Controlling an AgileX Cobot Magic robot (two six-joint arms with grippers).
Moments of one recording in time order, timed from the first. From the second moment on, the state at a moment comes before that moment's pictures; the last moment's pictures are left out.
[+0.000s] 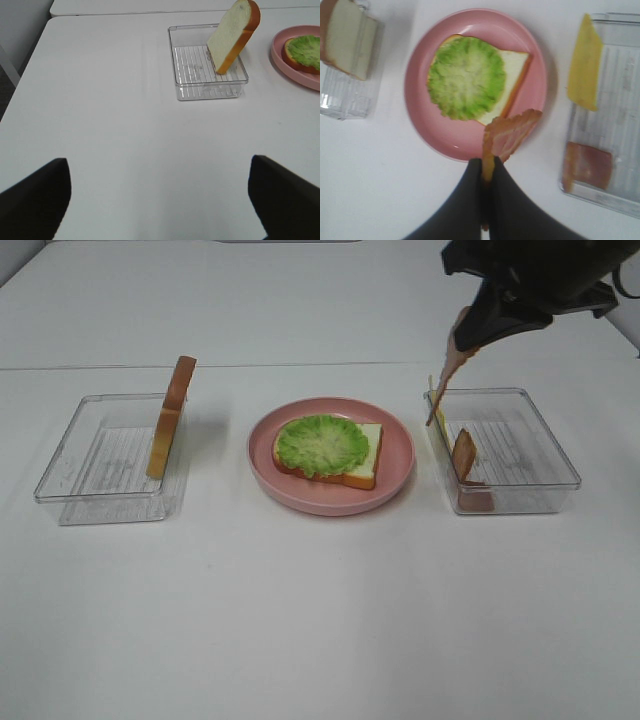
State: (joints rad) left arm 0.06 0.00 -0.52 -0.06 1.08 0.02; right arm 0.22 1.68 -1.35 0.40 0.82 -0.19
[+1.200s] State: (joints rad) left arm 0.06 0.00 -0.52 -0.06 1.08 0.02; right arm 0.46 2.14 -1.76 0.46 0.74 -0.12
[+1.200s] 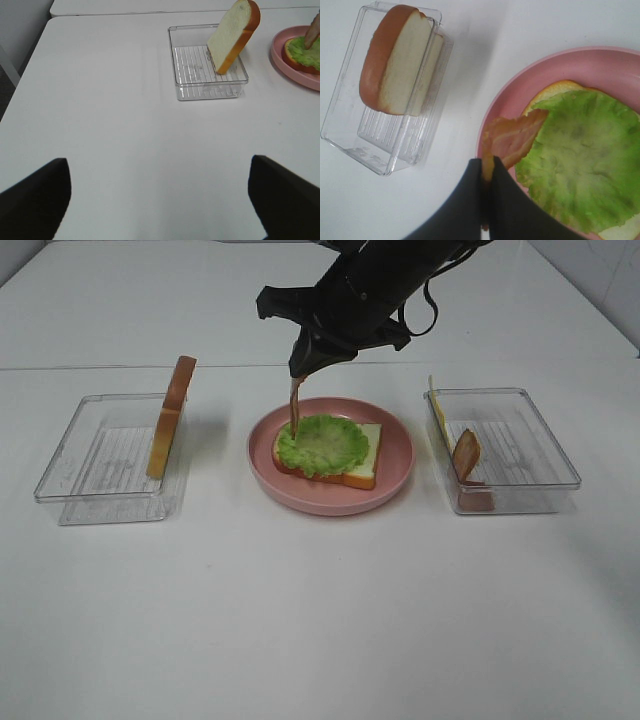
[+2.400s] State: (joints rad) left arm 0.06 0.00 -0.52 -0.06 1.08 0.02; right arm 0.46 2.19 -1.78 0.12 0.73 0.05
